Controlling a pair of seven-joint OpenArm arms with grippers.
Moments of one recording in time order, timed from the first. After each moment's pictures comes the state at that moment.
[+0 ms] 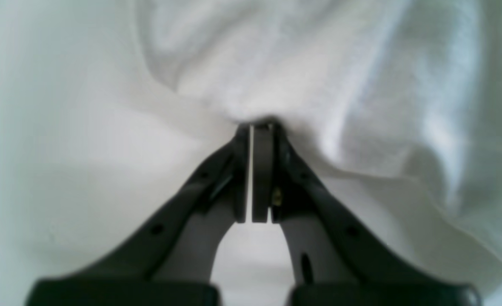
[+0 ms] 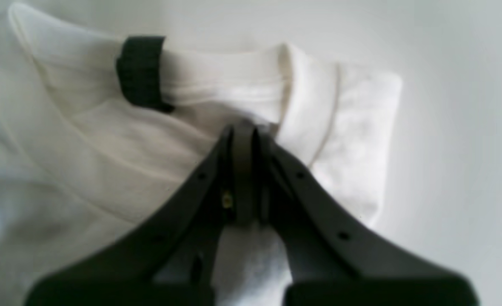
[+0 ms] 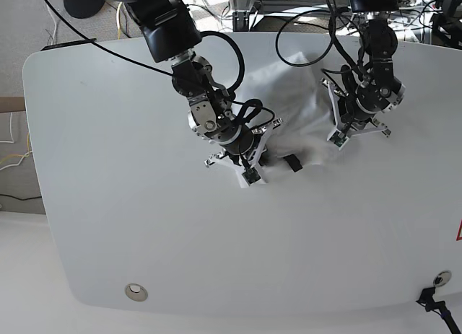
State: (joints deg) left arm 4.5 -7.2 -9.4 94.9 7.9 -42.2 51.8; right arm 8.9 -3.3 -22.8 72.2 5.1 9.8 -31.1
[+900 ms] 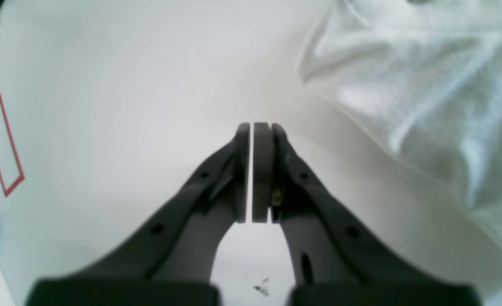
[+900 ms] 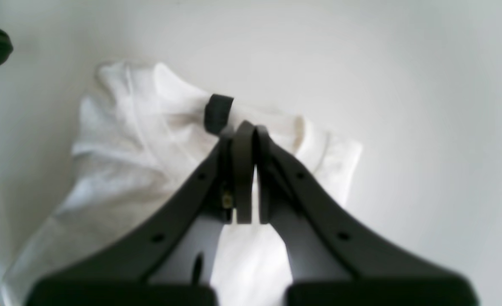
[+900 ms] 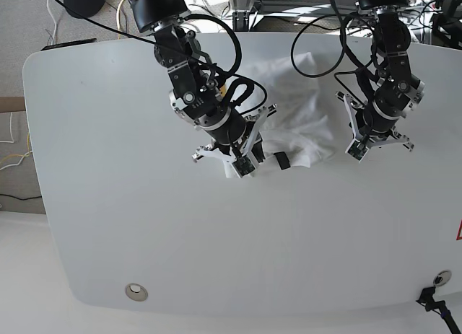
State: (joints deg) left arm 7.9 -8.6 -12.8 109.9 8.0 -42.1 51.5; right arm -0.1 -0.7 -22.7 100.1 4.8 9.5 -44.4
